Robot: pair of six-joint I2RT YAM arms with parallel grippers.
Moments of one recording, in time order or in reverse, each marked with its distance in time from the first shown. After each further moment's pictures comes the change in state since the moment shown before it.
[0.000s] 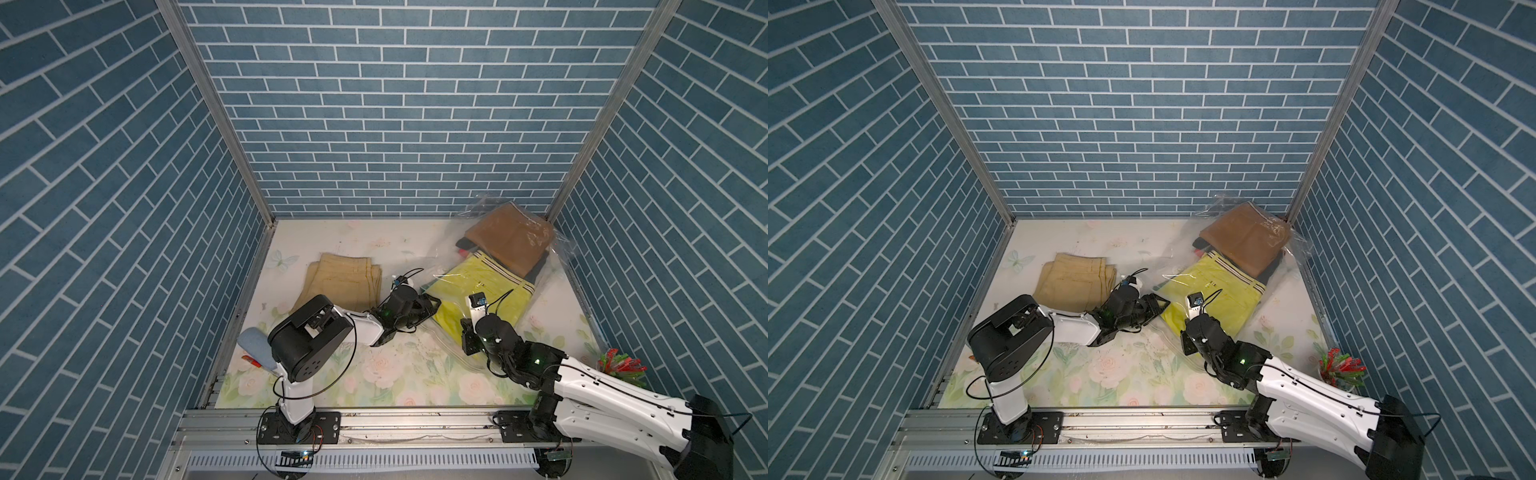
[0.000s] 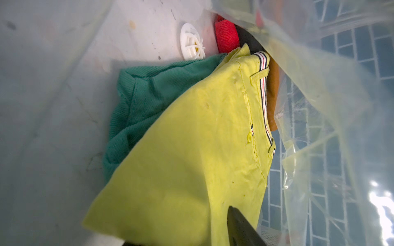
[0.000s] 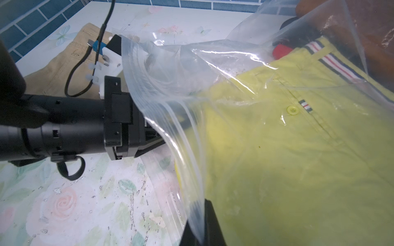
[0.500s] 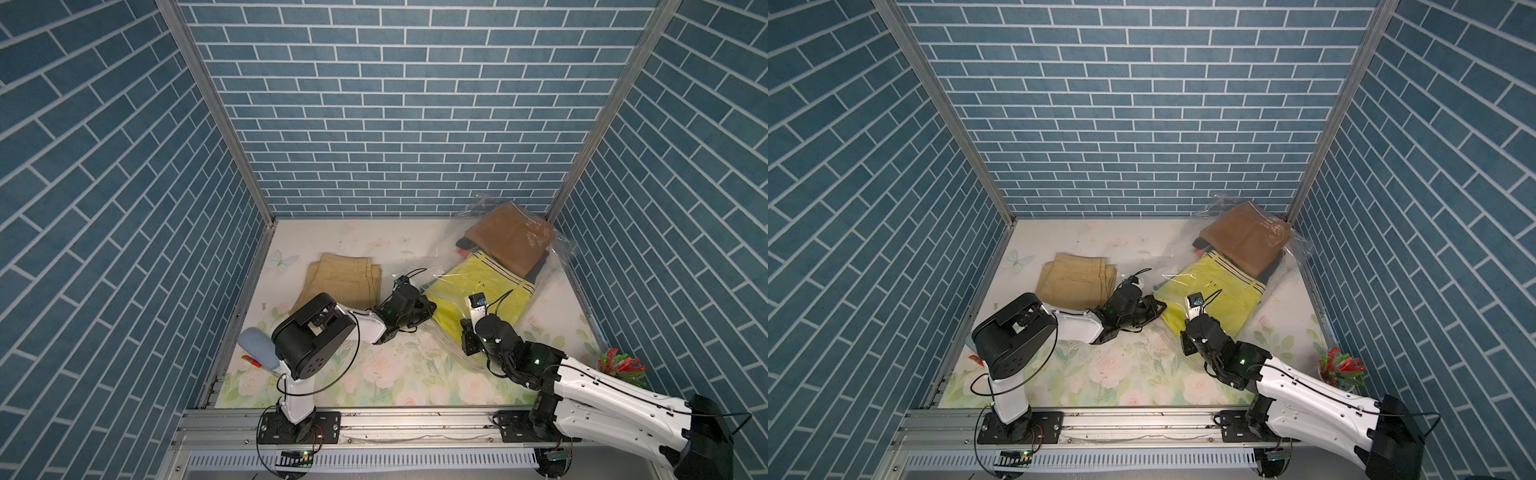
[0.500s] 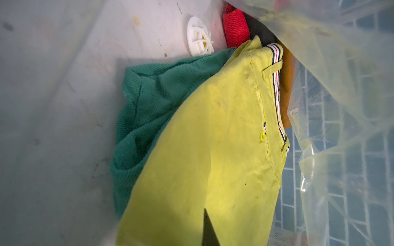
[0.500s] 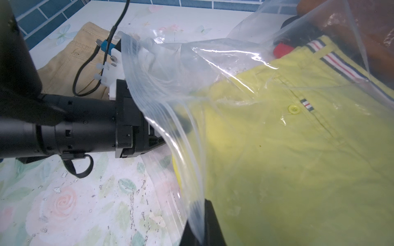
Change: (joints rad) left arm 0.000 0.020 0.031 -0.047 0.001 0.046; right arm 0.001 0.000 -0.005 0.010 -0.002 0.006
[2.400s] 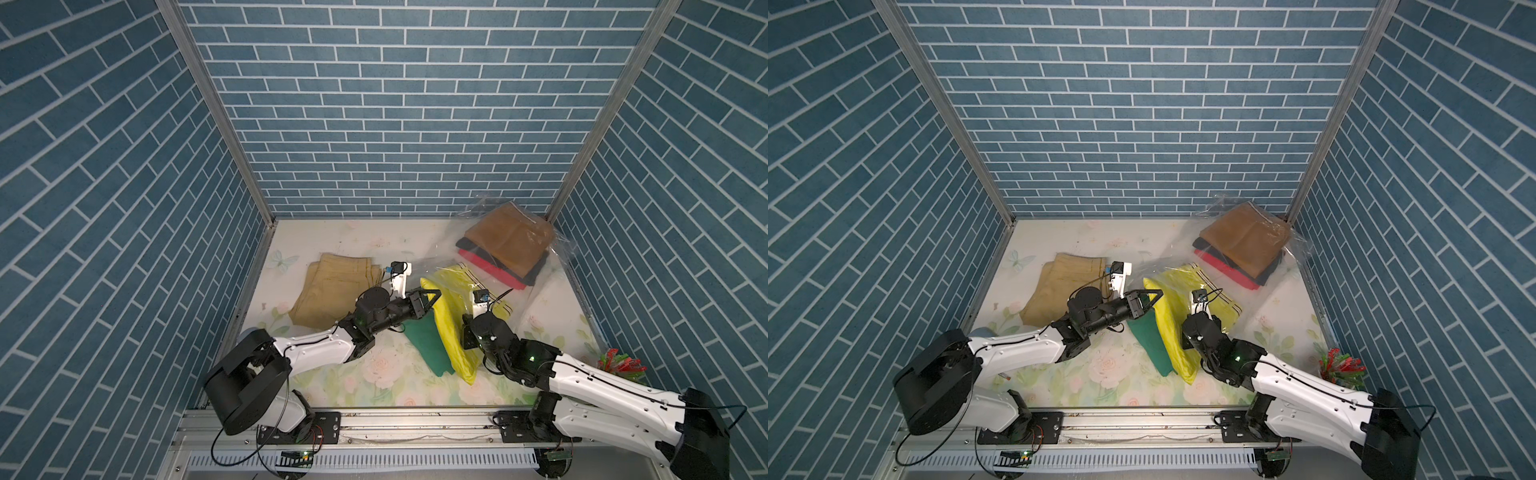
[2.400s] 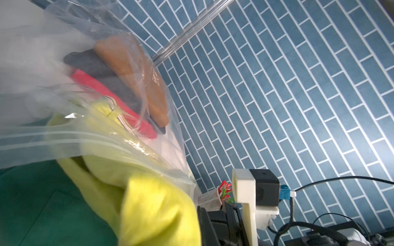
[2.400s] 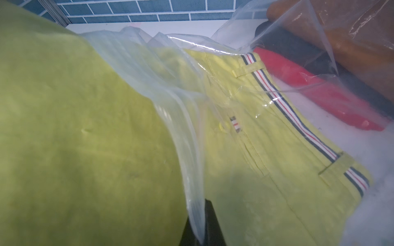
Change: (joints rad) left arm -0.004 -0.414 -0.206 0.327 0.176 0.169; right arm 0.001 0.043 0.022 0.014 0.100 0.105
